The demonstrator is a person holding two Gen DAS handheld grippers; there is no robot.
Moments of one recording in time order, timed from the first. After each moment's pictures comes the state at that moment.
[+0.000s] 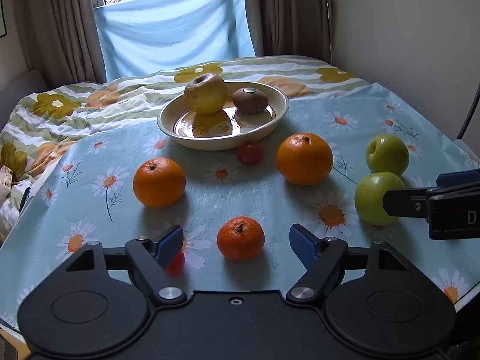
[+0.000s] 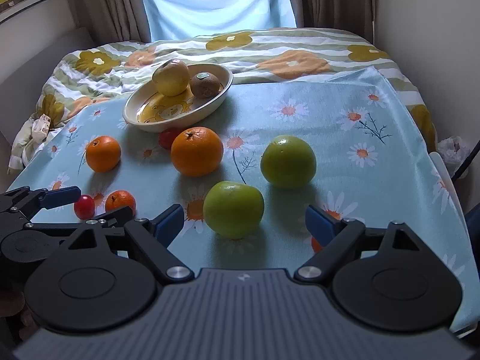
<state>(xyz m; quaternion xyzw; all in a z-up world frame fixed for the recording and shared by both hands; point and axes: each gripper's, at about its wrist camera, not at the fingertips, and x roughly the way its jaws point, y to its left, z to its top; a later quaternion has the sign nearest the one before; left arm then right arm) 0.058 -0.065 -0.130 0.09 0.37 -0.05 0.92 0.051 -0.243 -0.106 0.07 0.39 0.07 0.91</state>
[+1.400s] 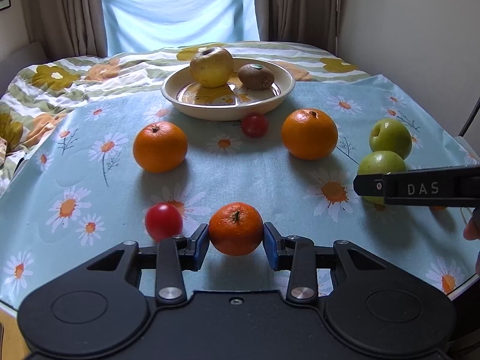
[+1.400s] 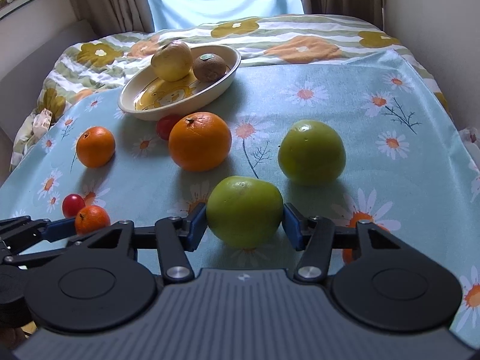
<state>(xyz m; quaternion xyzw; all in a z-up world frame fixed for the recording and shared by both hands) 0.048 -0.051 -0.138 0.05 0.40 -0.05 0.92 0.077 -0.231 -0.133 0.07 0.41 0.09 0.90</state>
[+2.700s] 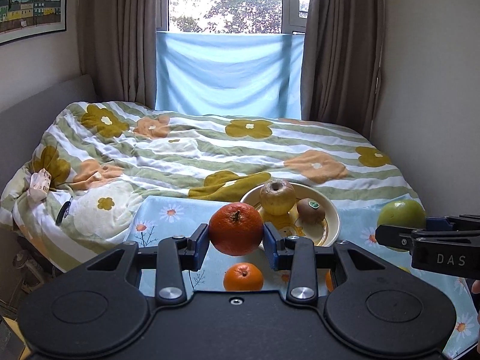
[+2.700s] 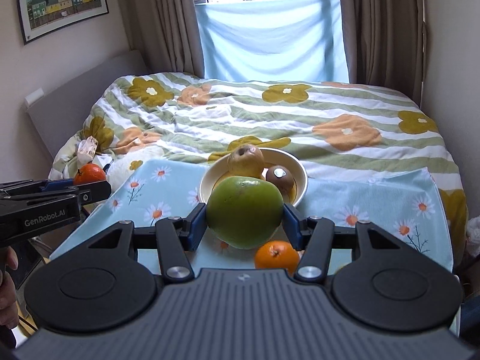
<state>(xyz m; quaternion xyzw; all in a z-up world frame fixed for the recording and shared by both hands) 0.073 0.016 0.016 0.00 0.29 0.02 0.96 0.093 -0.183 0.016 0.04 0.32 0.16 0.93</state>
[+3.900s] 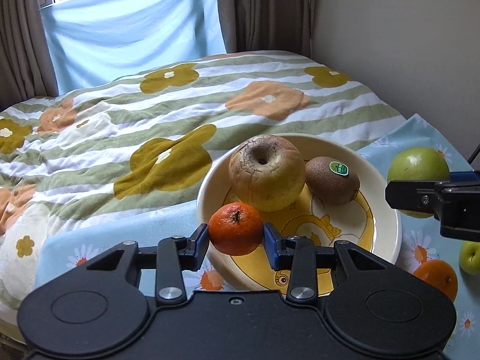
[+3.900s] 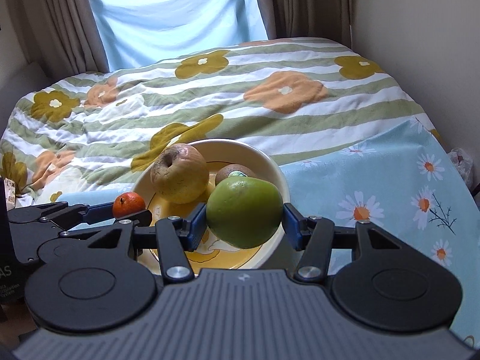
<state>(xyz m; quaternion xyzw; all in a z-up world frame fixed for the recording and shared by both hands) 0.277 0.013 -0.105 0.11 0.39 -0.15 0.90 0.233 -0.138 -0.063 0.11 0.39 -0.03 0.91</state>
